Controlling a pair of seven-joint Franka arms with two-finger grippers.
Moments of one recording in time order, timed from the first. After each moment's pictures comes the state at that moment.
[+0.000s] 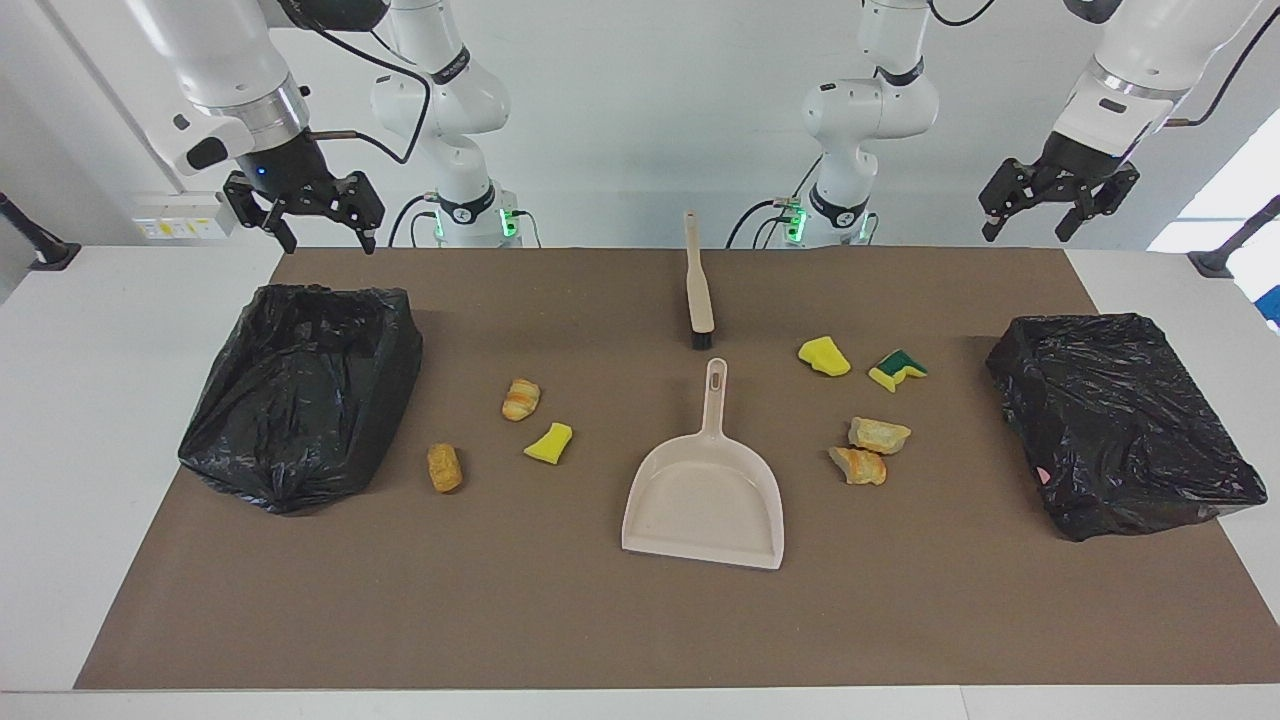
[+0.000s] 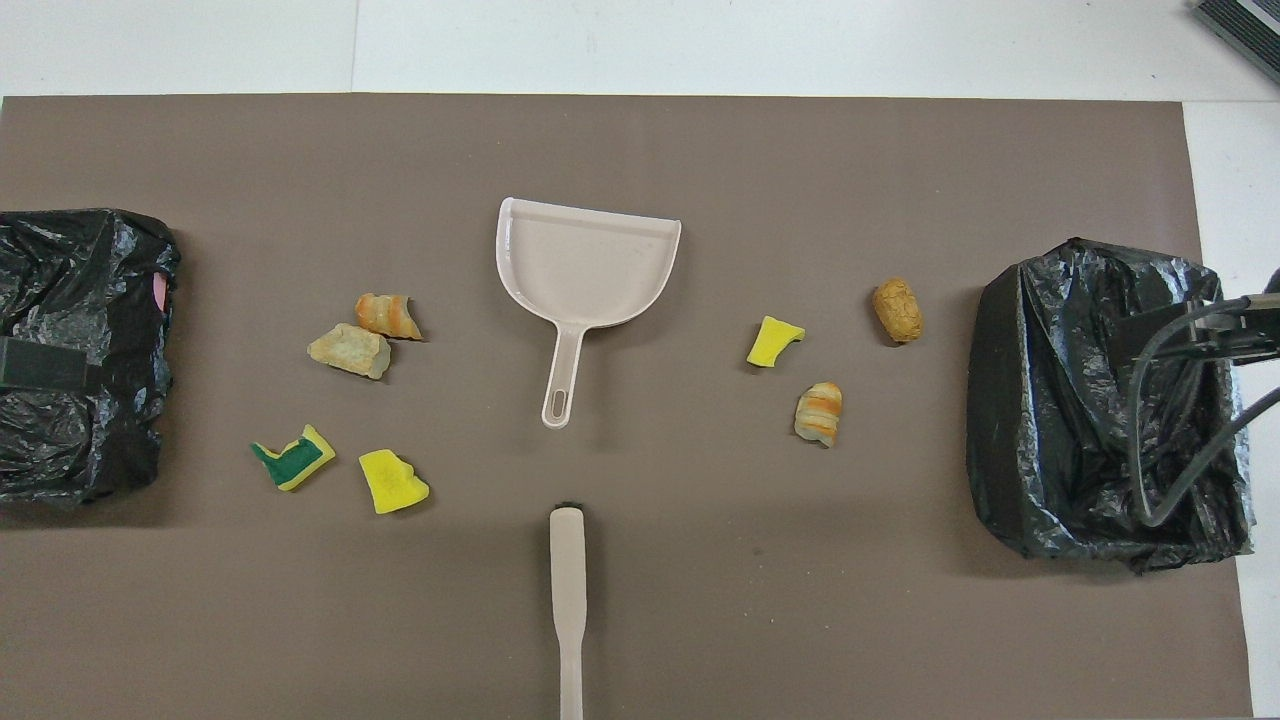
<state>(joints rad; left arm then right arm) 0.00 -0.14 -0.02 -1.65 -0.02 1.53 0.03 0.01 -0.03 -0.01 -1.55 -0.01 1.49 0.02</state>
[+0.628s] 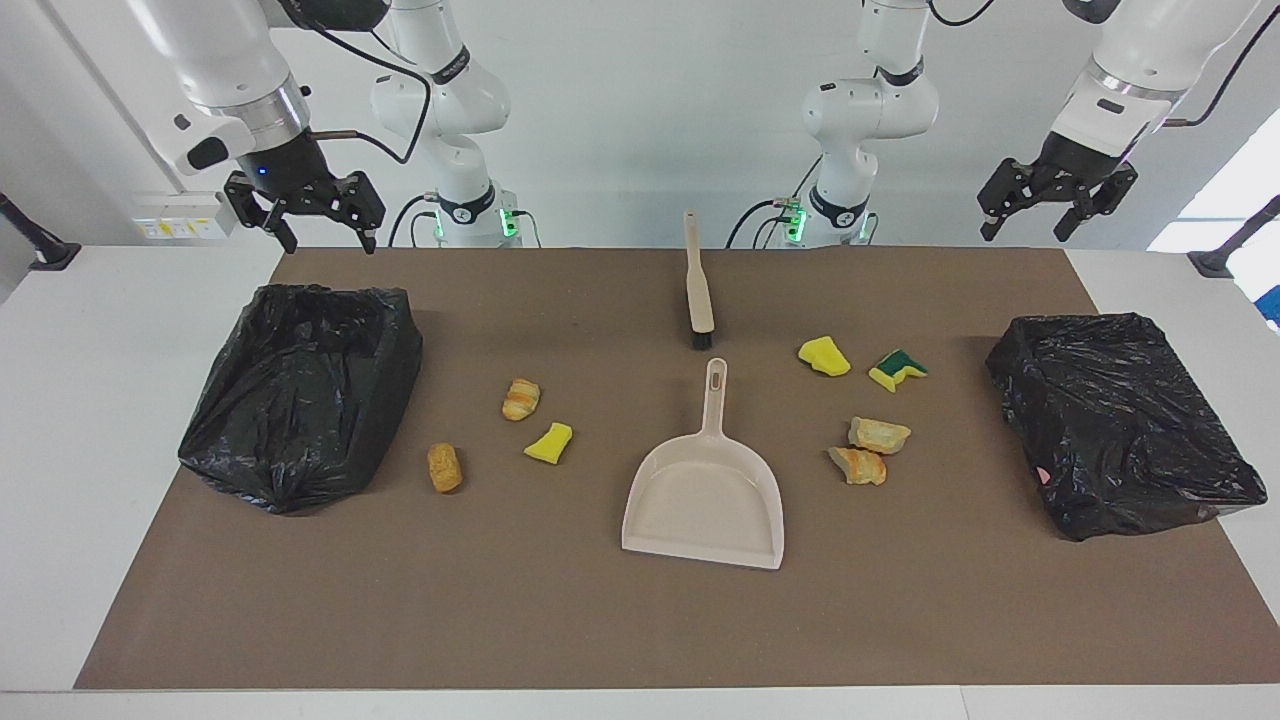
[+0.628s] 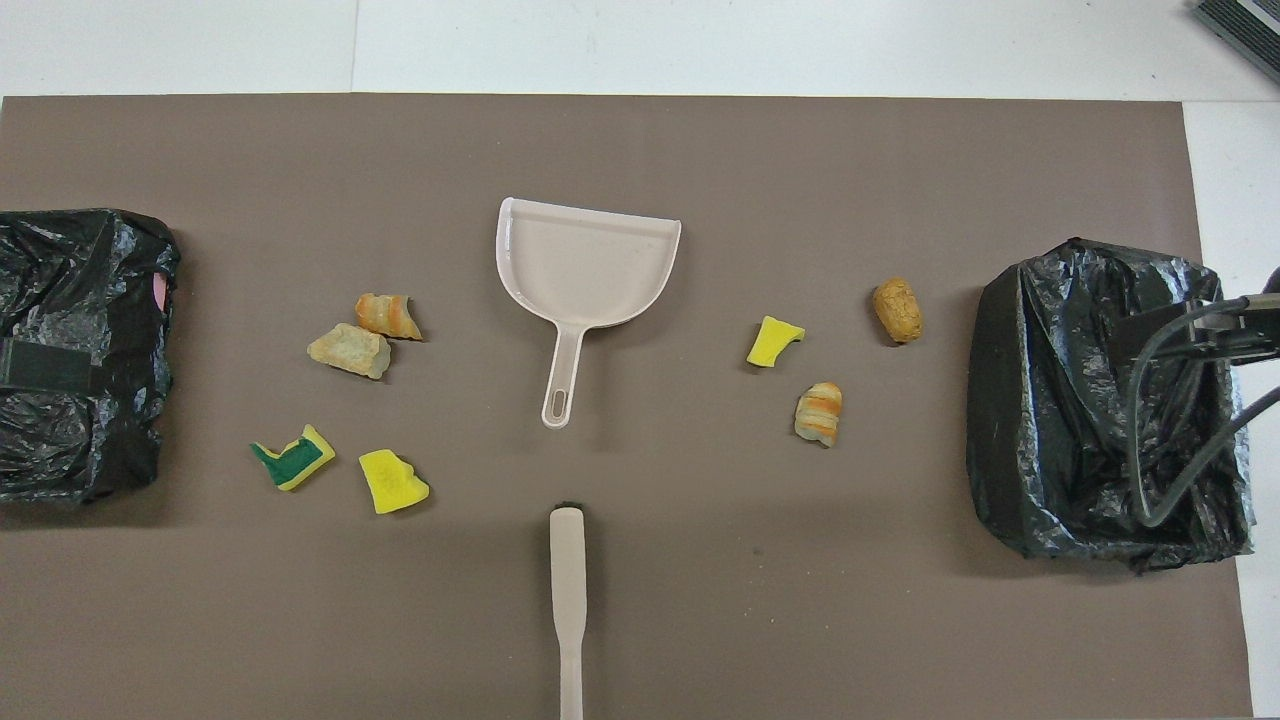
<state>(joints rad) -0.01 -0.14 -0.02 -1.65 -0.02 1.53 0.03 0.01 -0.03 -0.01 -1.55 -0.01 1.49 0.02</state>
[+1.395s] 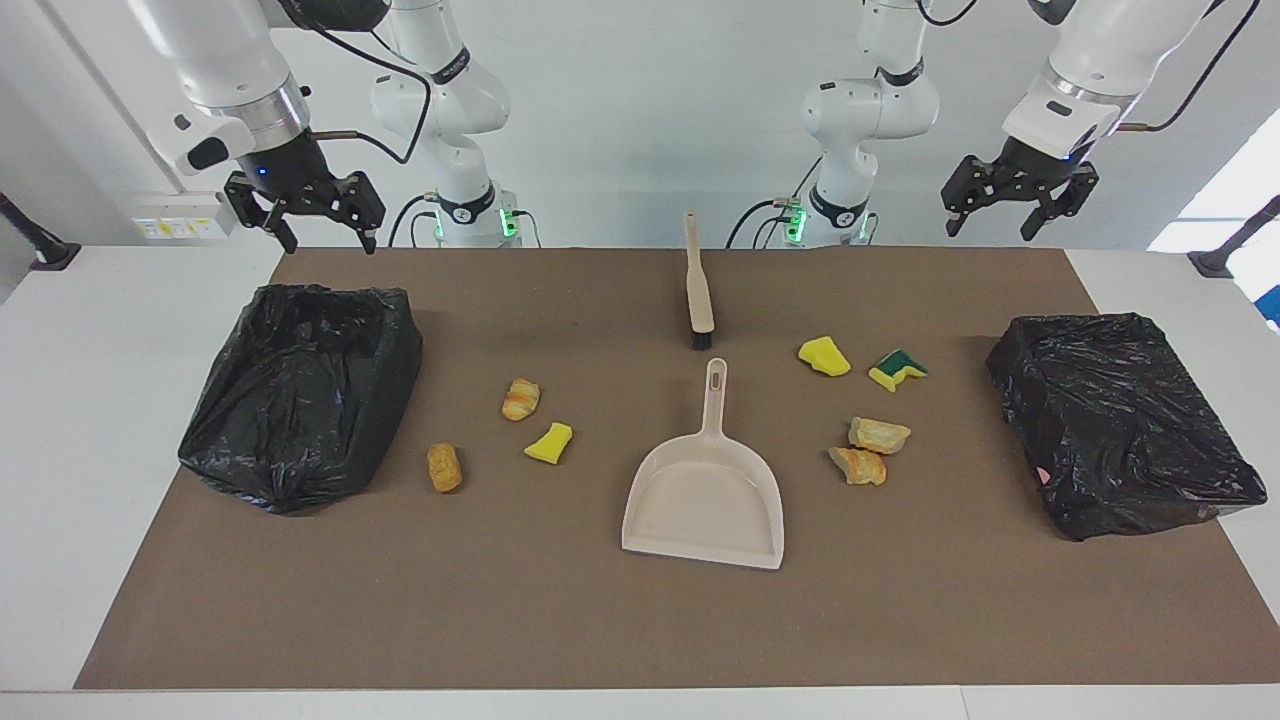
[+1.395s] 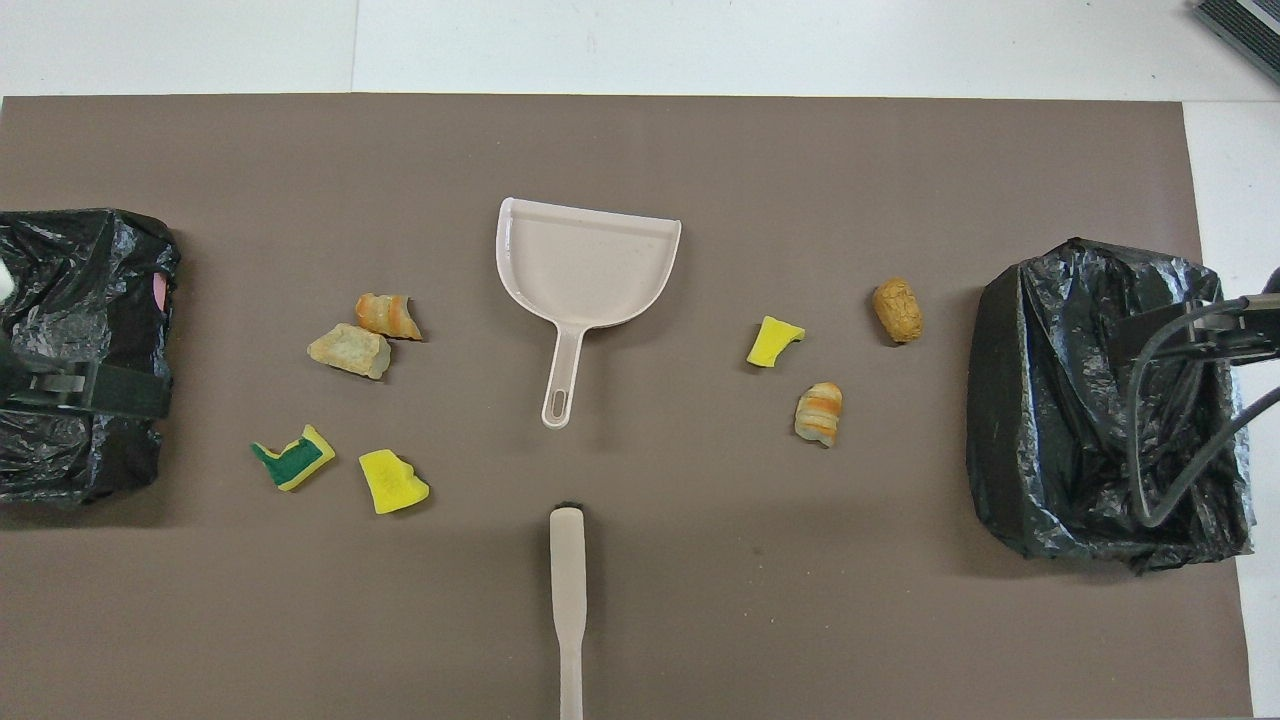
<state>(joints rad) -0.06 -0.15 -0.06 -1.69 -0.02 1.50 0.03 0.01 -0.03 -0.01 -1.55 -0.01 1.49 0.02</state>
